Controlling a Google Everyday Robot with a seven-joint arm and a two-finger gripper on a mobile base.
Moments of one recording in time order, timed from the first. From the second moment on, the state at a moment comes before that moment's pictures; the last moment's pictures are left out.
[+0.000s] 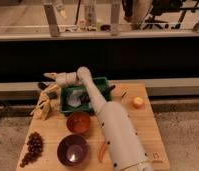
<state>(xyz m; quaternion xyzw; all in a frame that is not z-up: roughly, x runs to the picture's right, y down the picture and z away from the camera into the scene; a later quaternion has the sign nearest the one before) -0.323 -0.057 0.900 -0.18 -0.64 0.11 0.74</state>
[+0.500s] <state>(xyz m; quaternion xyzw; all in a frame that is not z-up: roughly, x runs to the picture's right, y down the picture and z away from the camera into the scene) -0.311 -0.054 0.896 -0.19 -0.62 0.10 0.75</state>
